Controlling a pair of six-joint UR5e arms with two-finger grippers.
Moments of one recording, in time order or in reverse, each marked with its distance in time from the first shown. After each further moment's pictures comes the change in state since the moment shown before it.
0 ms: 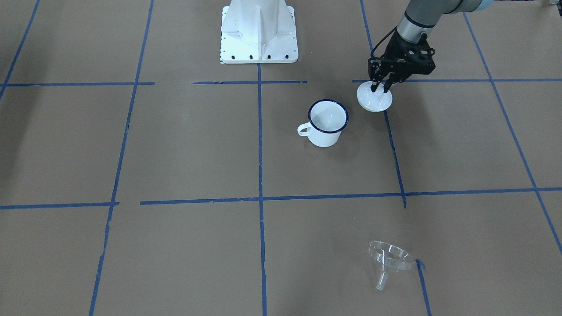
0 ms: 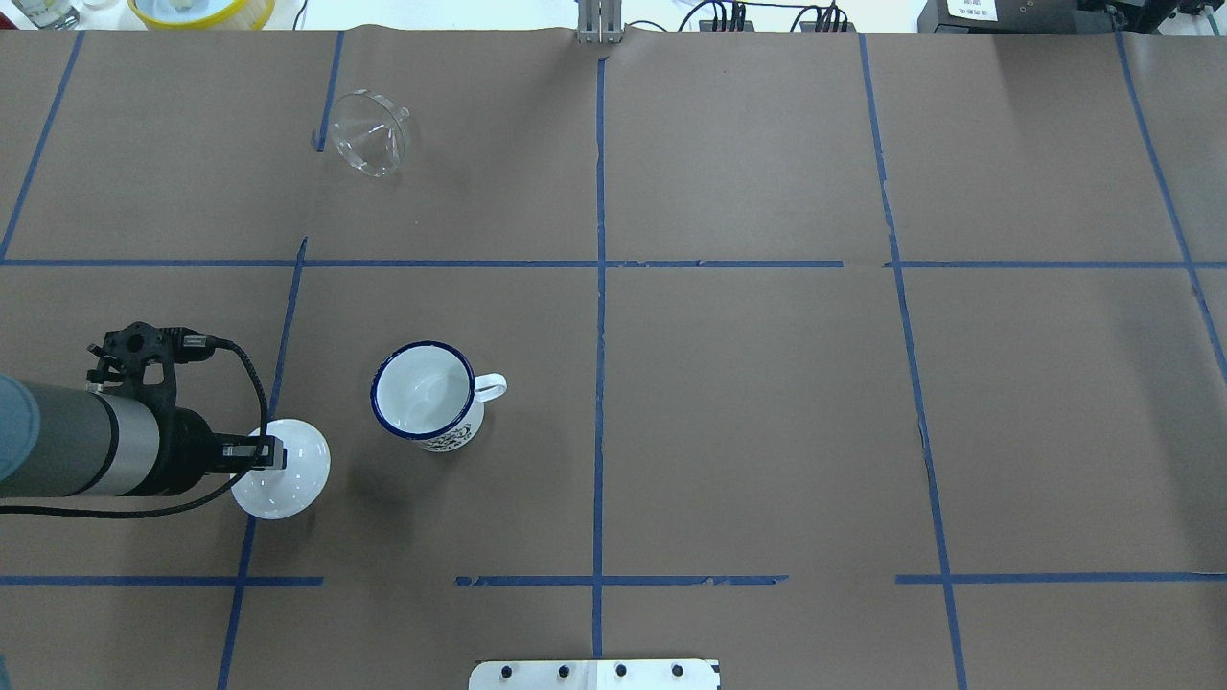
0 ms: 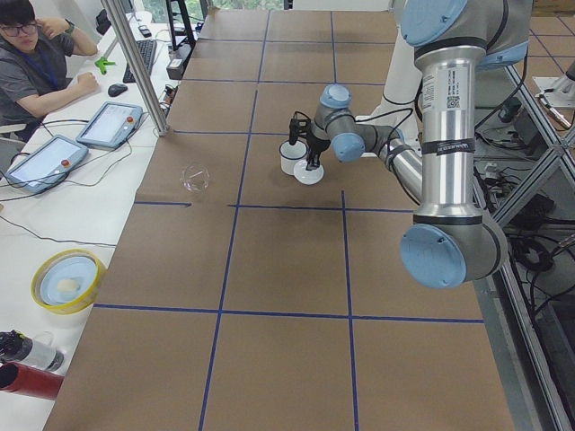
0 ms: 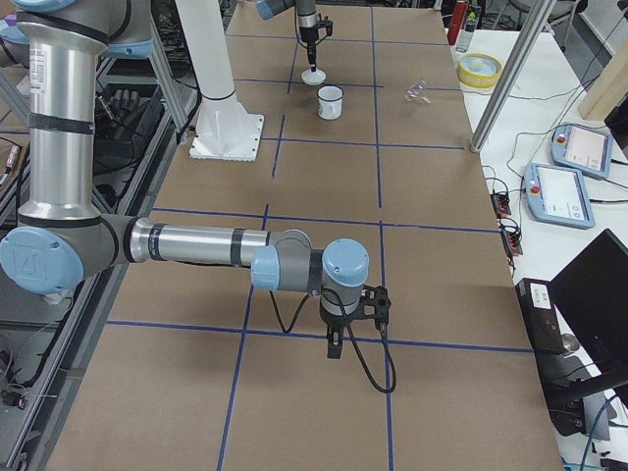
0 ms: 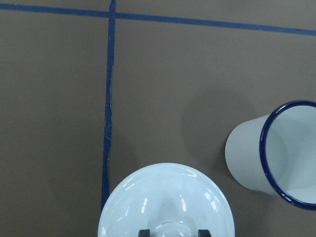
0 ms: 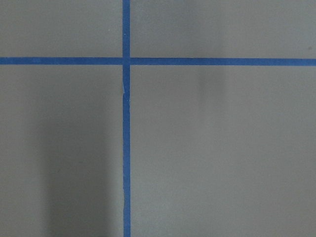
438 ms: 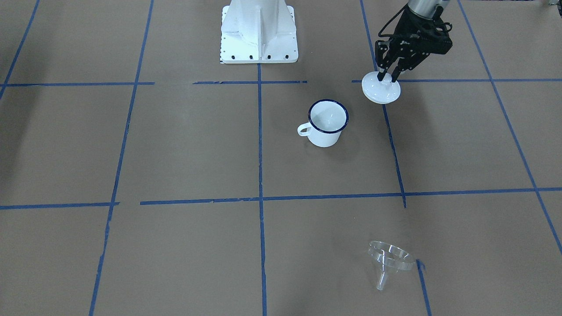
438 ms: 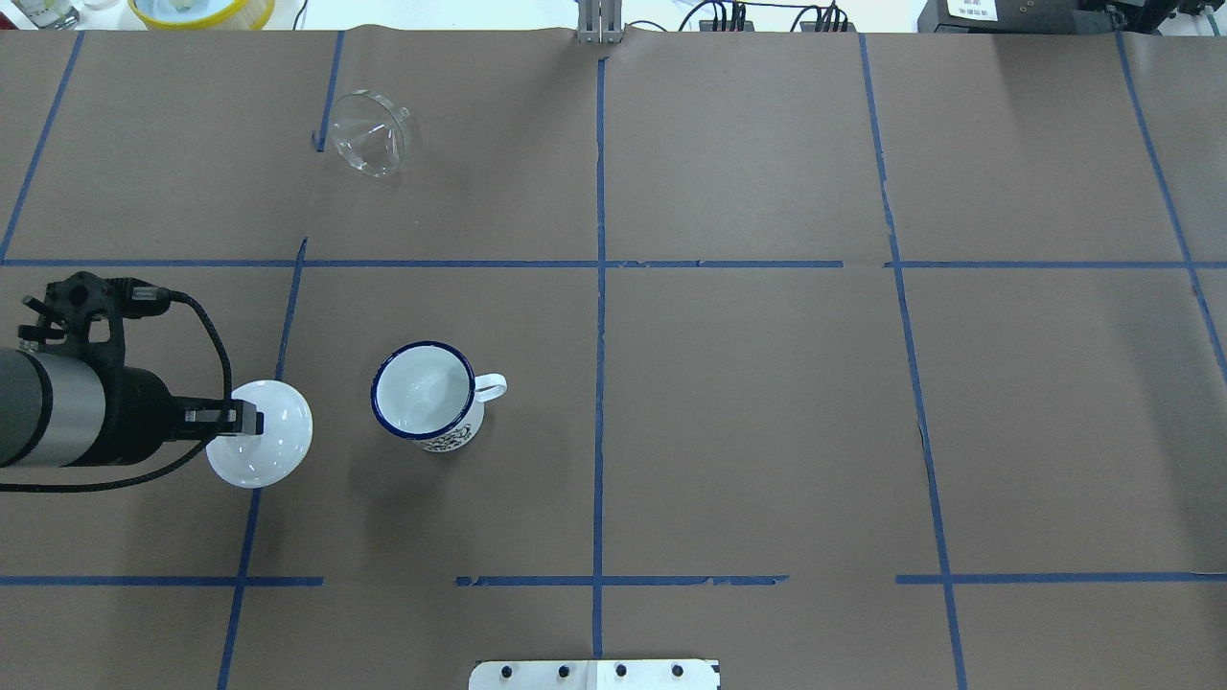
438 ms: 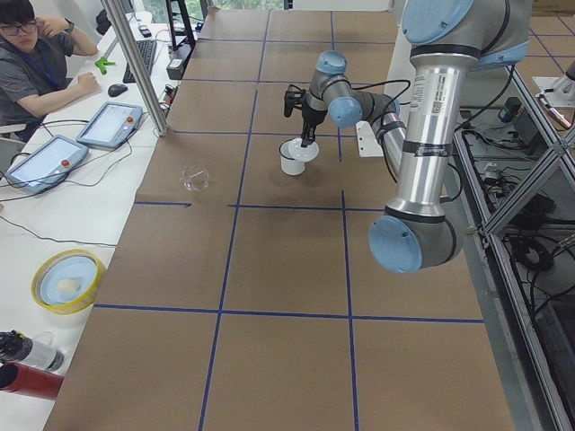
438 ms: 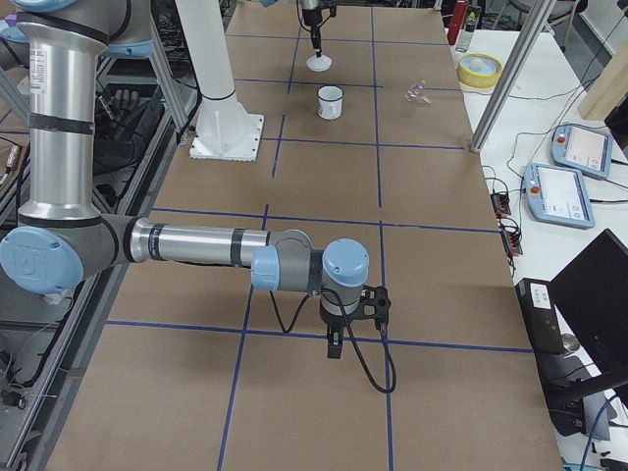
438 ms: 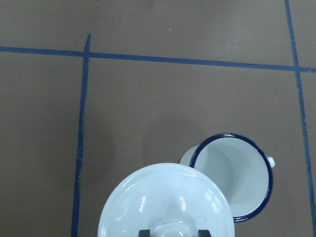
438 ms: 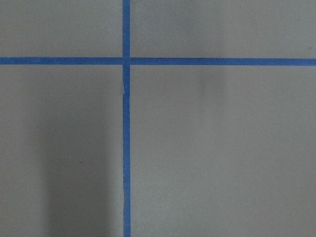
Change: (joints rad) left arm -0.078 0.016 -0.108 0.062 -0.018 0.045; right arm 0.000 0.000 0.000 0.000 0.000 0.000
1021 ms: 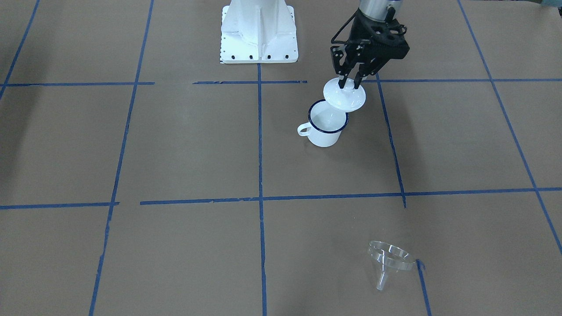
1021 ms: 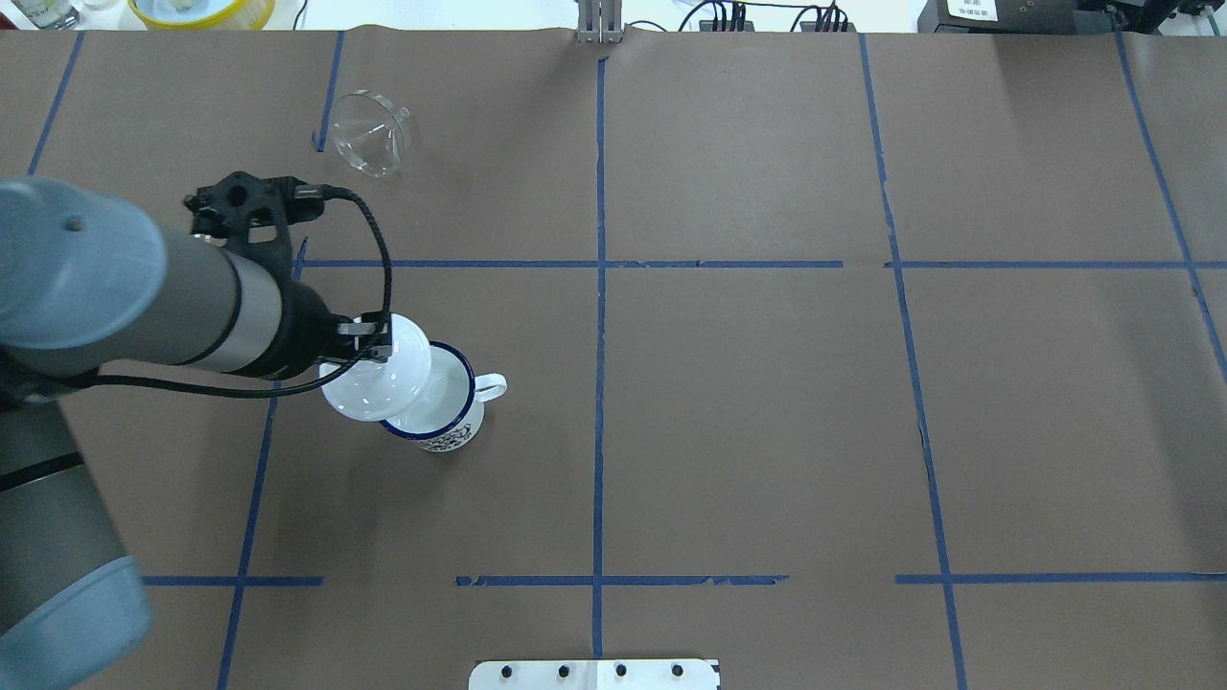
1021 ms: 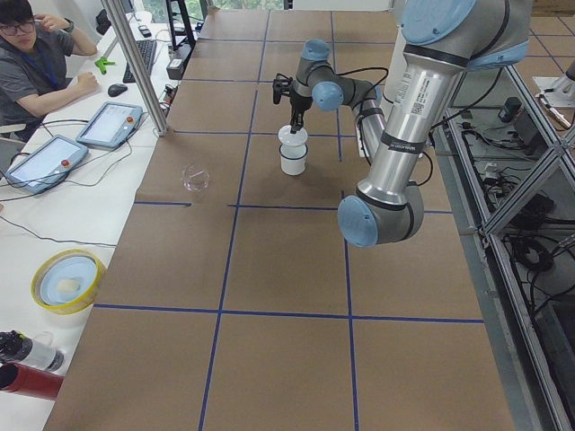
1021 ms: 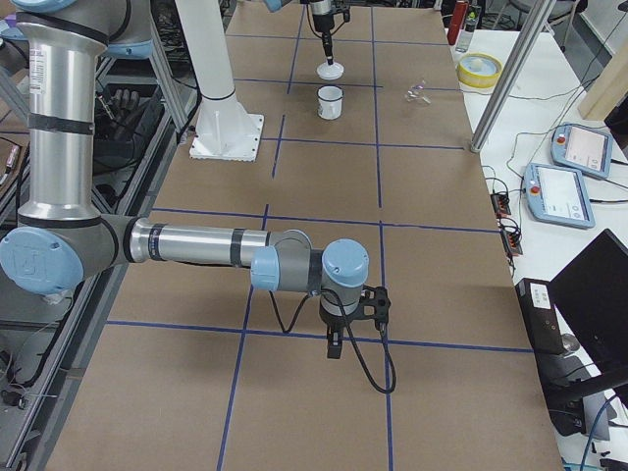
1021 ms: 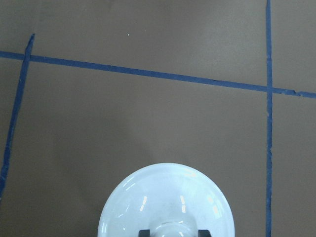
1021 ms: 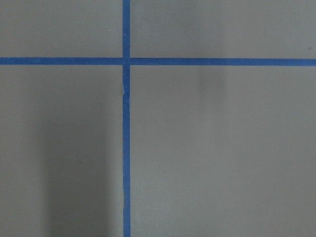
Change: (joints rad) left arm -0.046 -0.383 -0.040 0.449 -0.005 0.005; right arm 0.000 0.000 0.000 0.000 0.000 0.000
